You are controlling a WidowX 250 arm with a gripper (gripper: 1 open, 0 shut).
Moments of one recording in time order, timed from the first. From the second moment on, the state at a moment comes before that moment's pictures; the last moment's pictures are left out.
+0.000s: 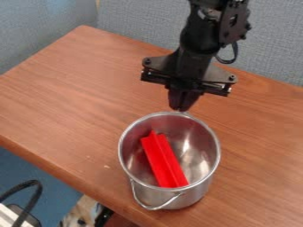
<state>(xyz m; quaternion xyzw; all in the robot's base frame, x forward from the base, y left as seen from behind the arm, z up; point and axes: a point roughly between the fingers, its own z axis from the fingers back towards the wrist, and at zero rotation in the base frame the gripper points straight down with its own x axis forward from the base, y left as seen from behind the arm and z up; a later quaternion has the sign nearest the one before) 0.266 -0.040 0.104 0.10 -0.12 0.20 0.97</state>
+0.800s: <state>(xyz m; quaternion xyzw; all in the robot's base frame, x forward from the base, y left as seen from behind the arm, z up) 0.262 -0.008 0.082 0.09 -0.06 0.17 0.98</state>
